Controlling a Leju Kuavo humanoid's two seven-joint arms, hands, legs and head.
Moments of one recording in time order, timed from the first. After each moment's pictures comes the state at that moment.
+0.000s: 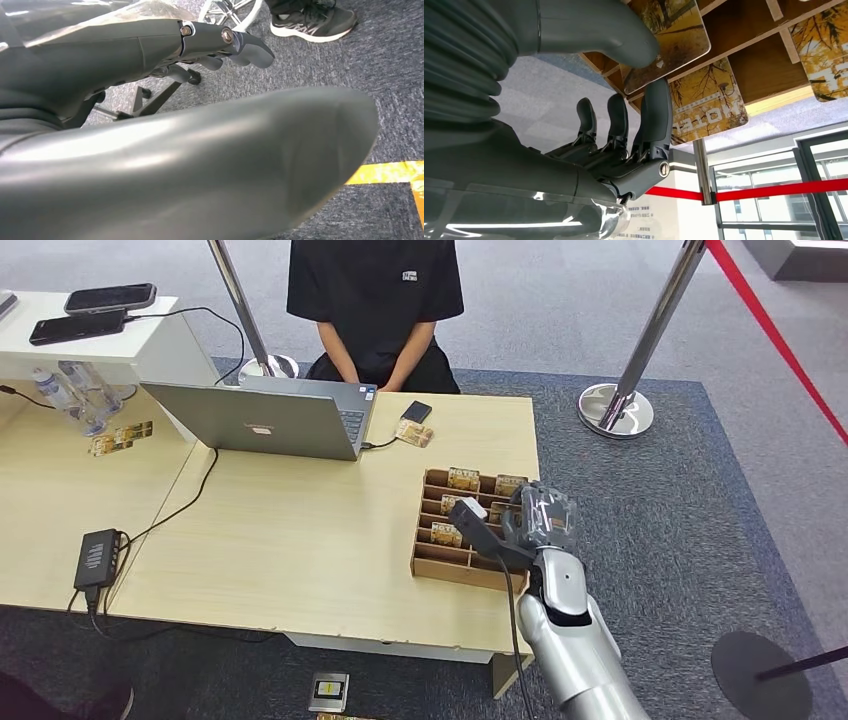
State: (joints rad) left arm -0.10 -0.24 0.99 -0.21 -1.24 0.52 -0.18; right arm -0.45 0.17 0.35 -0.92 1.40 -0.38 0.10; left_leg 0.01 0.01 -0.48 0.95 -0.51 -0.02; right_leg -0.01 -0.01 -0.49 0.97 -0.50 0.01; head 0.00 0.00
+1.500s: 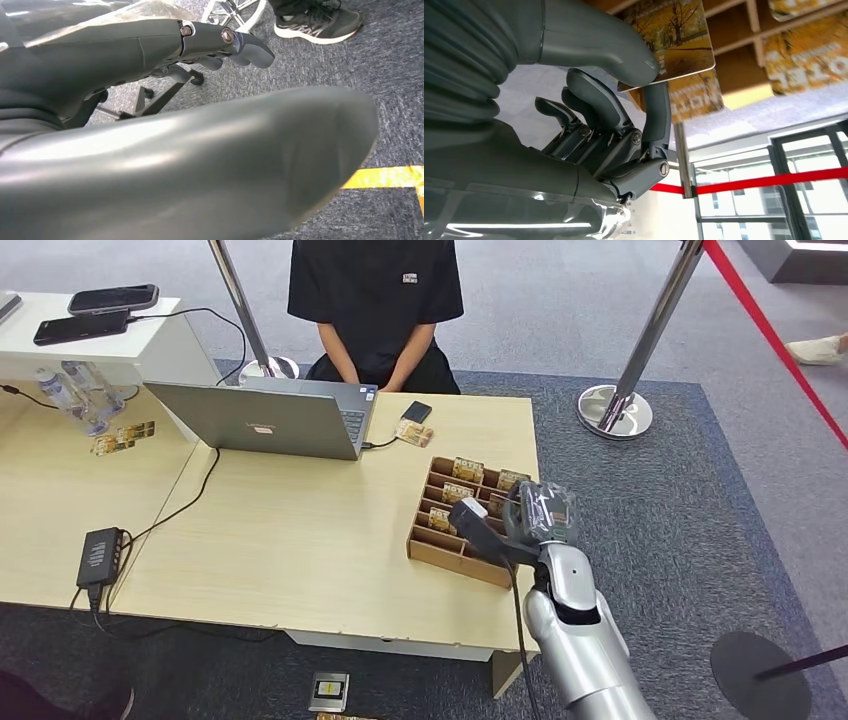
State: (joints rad) left arm -0.11 -0.23 0.99 -0.21 -1.24 0.52 -0.17; right arm -0.44 0.15 0.35 -1.01 1.38 -0.33 0.01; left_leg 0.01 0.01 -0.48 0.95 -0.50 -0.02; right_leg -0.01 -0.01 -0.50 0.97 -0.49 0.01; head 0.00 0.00
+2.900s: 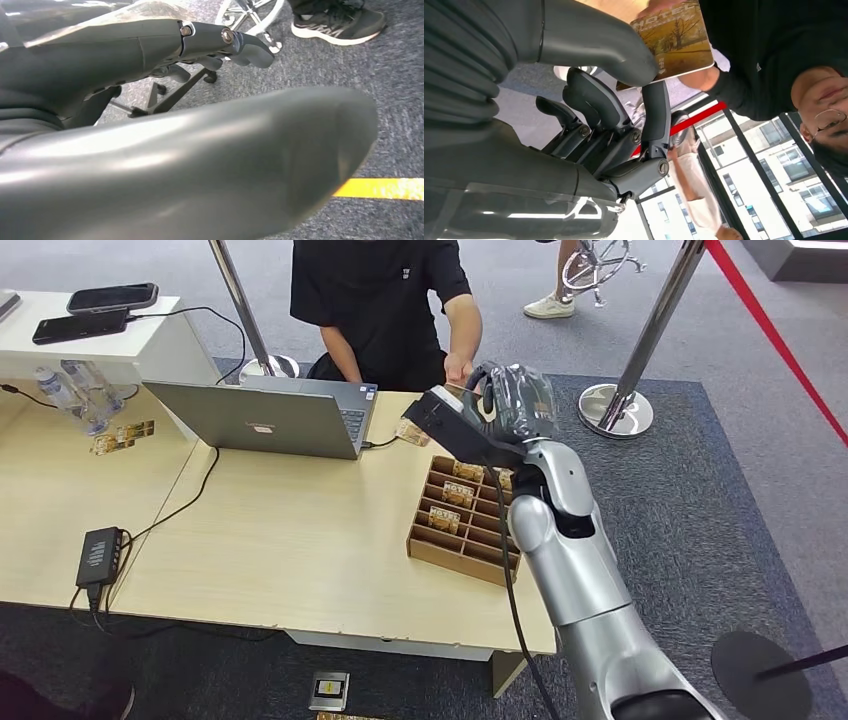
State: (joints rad) left arm -0.10 -0.23 0.98 -0.21 -1.21 0.55 -0.13; right arm -0.74 0.22 0.44 -1.09 1.13 -0.21 -0.06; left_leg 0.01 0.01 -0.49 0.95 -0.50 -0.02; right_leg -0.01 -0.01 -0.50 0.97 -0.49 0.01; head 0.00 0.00
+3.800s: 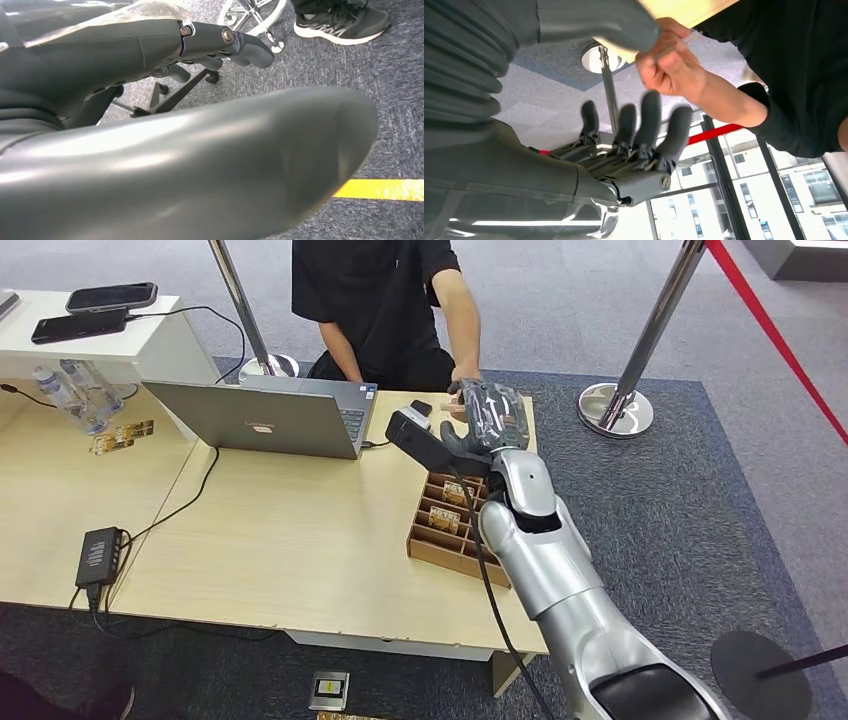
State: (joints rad) left arm -0.10 -0.23 0.99 -0.21 -1.21 0.55 -0.12; right arm -0.81 0.26 0.48 -0.82 1.25 -0.32 0.00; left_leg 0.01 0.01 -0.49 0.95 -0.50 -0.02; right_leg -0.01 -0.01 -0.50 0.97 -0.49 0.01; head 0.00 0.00
